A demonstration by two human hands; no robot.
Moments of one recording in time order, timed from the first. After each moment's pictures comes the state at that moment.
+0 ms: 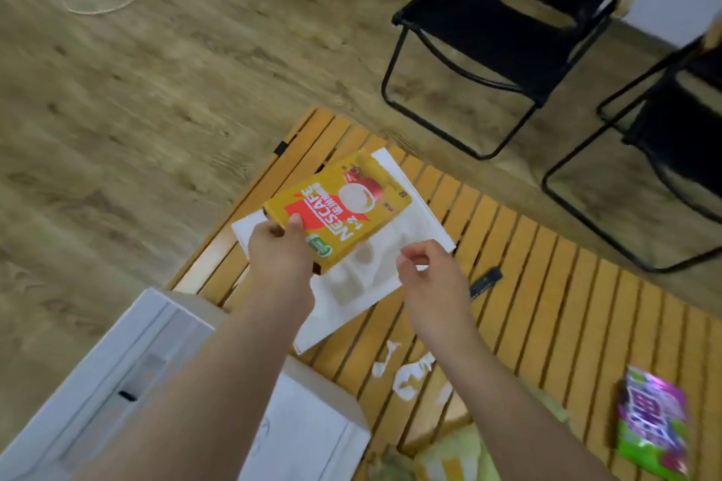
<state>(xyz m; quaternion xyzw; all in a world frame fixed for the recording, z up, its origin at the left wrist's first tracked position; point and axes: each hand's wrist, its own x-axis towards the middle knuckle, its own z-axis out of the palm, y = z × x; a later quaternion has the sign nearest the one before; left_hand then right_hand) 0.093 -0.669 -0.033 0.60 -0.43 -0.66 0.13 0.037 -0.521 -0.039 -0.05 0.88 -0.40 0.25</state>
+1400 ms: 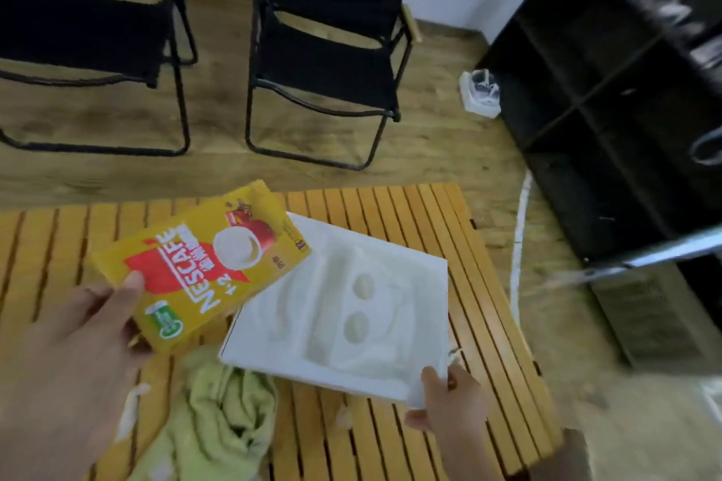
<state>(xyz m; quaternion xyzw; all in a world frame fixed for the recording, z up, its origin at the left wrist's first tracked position) 0.033 -0.367 0.011 0.31 -0.59 -0.74 -0.03 0.138 -0.053 -0.024 0.53 0.74 -0.40 0.09</state>
